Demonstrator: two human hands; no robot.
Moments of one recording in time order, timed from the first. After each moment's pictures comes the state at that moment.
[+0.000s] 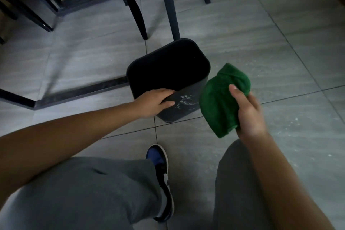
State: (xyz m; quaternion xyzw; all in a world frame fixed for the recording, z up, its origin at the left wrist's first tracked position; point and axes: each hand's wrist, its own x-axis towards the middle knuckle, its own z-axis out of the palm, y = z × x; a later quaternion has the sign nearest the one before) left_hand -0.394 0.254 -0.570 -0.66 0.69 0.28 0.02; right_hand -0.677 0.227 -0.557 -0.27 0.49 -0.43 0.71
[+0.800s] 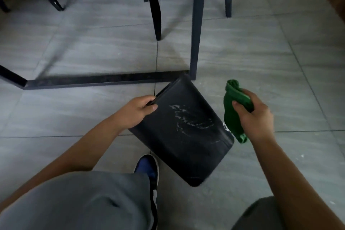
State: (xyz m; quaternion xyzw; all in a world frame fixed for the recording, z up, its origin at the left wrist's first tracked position) left_hand -0.345 0.292 -0.589 -0.73 0.45 0.42 -0.29; right_hand -0.654 0.154 -0.595 -0.65 0.58 -0.26 0.41
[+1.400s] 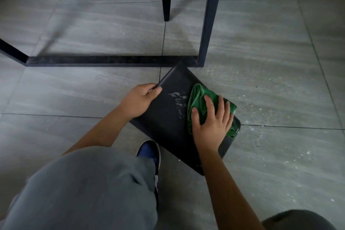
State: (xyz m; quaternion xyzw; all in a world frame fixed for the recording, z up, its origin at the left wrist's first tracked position) left_hand -0.348 0.297 -0.612 -0.78 0.43 0.35 -0.29; right_hand -0.565 0.245 -0.701 -0.73 0.59 -0.27 0.20
